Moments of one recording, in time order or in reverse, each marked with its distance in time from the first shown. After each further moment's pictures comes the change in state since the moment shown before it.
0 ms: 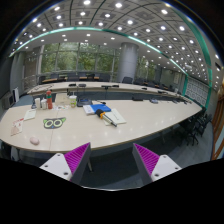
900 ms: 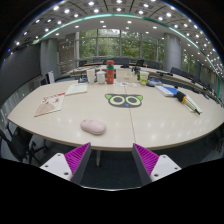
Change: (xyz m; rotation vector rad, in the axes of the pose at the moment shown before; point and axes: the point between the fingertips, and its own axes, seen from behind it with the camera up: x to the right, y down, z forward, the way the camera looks) arm -0.462 0.138 0.125 -0.116 -0.436 -0.115
